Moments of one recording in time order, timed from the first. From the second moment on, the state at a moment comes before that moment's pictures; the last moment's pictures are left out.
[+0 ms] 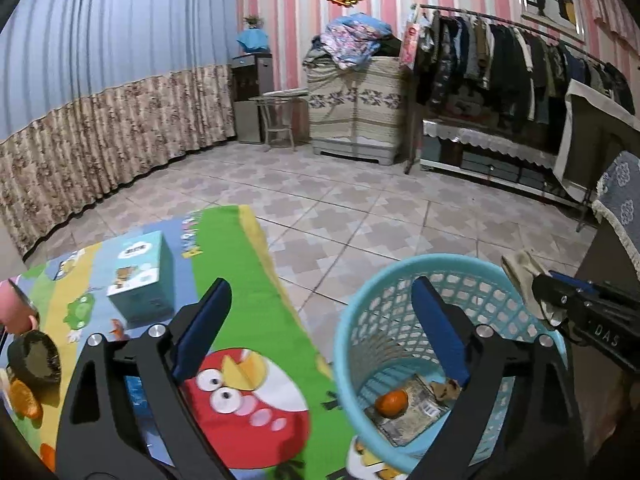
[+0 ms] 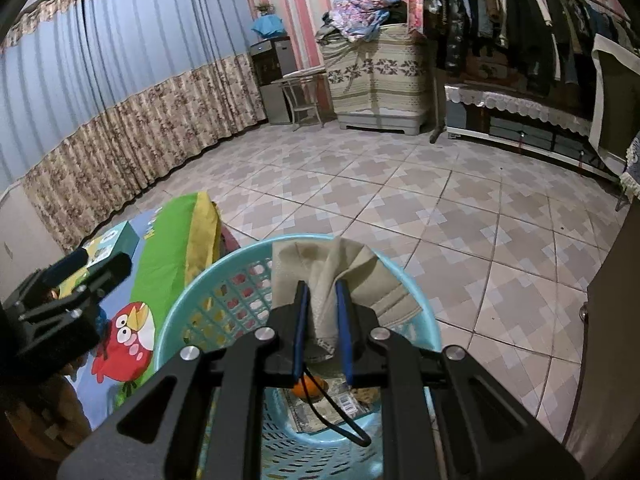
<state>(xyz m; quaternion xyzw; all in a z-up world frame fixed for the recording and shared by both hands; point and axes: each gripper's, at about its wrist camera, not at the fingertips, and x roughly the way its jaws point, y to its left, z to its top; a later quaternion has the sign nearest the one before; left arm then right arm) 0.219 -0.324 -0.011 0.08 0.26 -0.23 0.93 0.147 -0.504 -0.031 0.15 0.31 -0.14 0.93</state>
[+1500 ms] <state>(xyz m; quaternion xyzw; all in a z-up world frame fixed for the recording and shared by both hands) 0.193 -0.166 0.019 0.04 0.23 -0.12 0.96 0.150 -0.434 0.007 0.11 0.27 -0.14 0.95</state>
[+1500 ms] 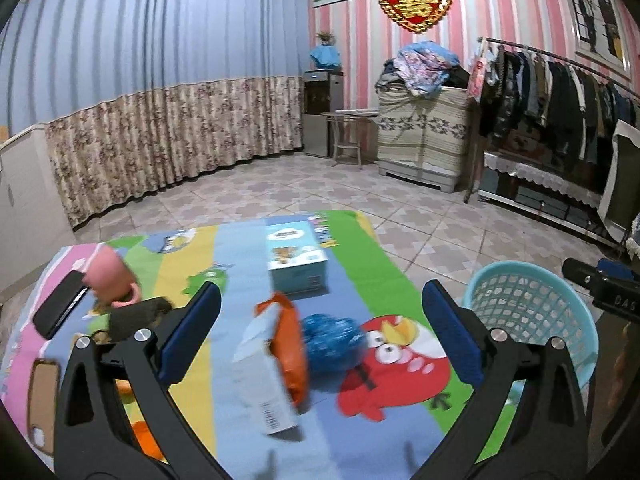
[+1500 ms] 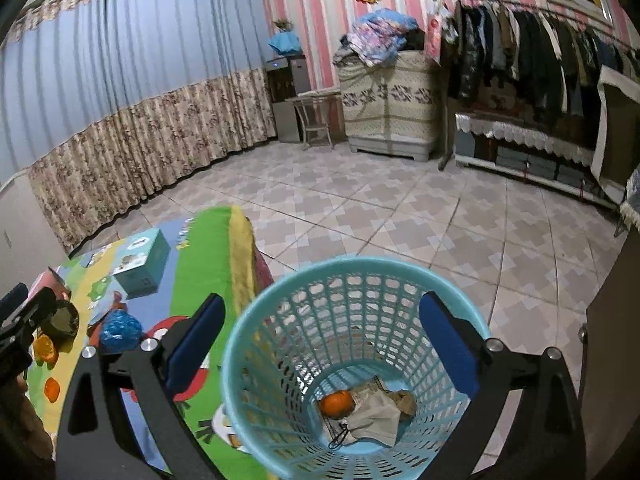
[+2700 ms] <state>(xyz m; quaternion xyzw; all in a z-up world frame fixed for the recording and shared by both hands) 0.193 -0.003 -0.083 0.03 0.42 -0.03 0.91 0.162 -0.244 -0.018 -0.08 0.32 -0.04 0.94</state>
